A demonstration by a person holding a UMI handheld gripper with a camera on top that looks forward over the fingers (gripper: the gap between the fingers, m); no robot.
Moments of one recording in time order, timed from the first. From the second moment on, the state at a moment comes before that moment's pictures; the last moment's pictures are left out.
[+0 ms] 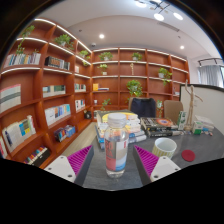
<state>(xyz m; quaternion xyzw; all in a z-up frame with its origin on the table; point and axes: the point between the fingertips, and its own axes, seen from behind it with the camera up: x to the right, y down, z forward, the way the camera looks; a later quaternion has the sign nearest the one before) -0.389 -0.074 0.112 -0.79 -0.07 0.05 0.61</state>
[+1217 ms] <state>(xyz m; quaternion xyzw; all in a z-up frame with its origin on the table) -0.365 0.024 0.161 -0.64 0.41 0.45 0.47</state>
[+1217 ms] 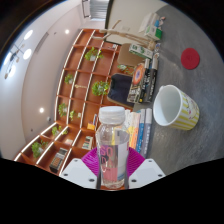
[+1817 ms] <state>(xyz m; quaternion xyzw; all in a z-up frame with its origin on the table) -0.327 0.021 0.144 -0.47 0.57 0.59 0.32</state>
